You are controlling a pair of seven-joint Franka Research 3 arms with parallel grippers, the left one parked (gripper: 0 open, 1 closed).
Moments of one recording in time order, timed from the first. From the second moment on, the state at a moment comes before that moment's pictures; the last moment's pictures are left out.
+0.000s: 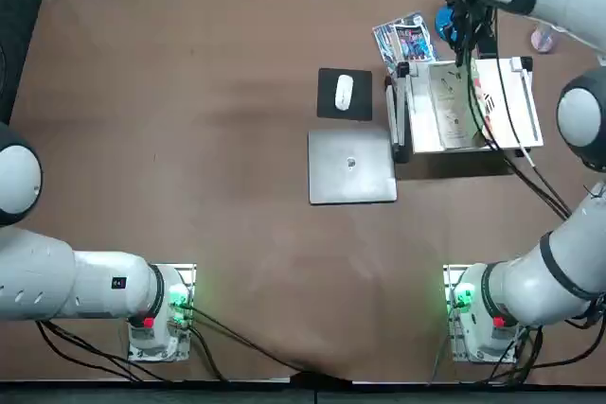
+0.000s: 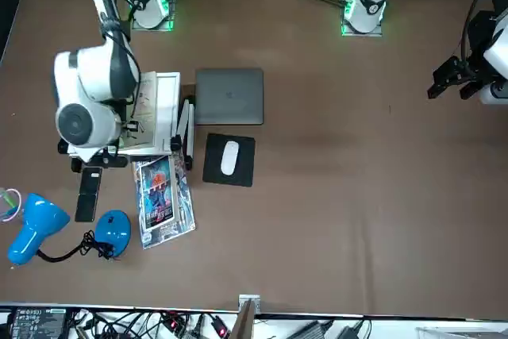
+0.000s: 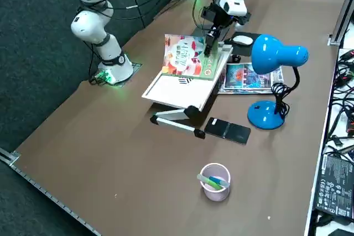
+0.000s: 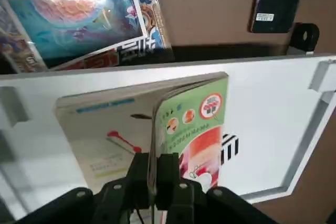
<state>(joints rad) 0.24 0.37 -0.04 -1.70 -0.16 1.66 0.24</state>
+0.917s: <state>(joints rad) 0.32 0.42 -0.04 -1.70 -0.31 1.66 0.25</state>
